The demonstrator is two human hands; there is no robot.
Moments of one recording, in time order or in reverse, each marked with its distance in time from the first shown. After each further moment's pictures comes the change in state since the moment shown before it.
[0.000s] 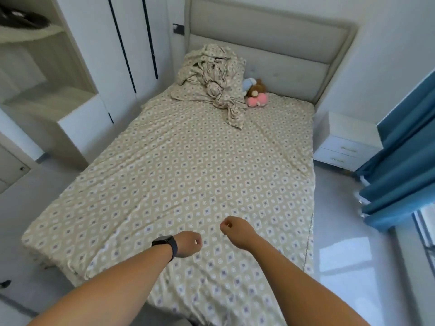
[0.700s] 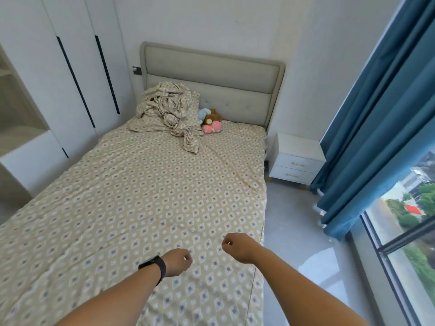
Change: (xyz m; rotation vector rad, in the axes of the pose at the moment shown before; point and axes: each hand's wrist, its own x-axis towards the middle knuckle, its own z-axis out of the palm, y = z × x) left_hand 0.046 0.205 0.091 -0.166 0.131 0.057; right_hand -0.096 0.191 -0.162 -0.233 0.037 -0.013
